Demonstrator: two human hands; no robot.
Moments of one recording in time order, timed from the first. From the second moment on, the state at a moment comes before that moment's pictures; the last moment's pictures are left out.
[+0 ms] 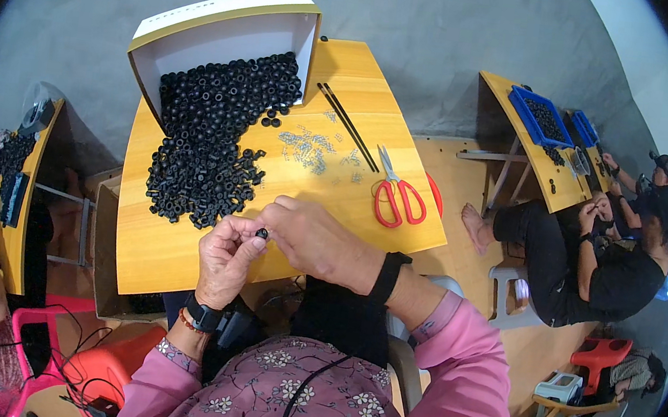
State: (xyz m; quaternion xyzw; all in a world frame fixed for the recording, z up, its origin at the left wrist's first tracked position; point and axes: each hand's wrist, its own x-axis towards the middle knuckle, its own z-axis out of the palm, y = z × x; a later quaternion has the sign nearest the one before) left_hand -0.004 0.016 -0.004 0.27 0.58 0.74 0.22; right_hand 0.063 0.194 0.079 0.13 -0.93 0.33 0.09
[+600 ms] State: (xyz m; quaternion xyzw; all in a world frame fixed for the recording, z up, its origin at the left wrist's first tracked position) left_hand -0.007 0.015 0.000 0.24 0.55 0.77 0.22; right_hand 0.071 0.178 0.054 0.00 -0.83 0.54 0.11
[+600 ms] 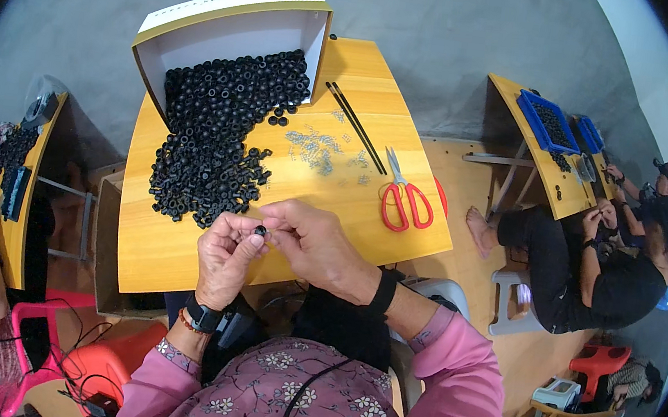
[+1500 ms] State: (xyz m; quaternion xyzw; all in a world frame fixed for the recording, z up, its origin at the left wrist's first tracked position) left_hand -0.006 0.015 0.001 0.25 0.54 0.77 0.23; right_hand 0.060 0.185 0.054 -0.05 -0.73 0.68 0.05
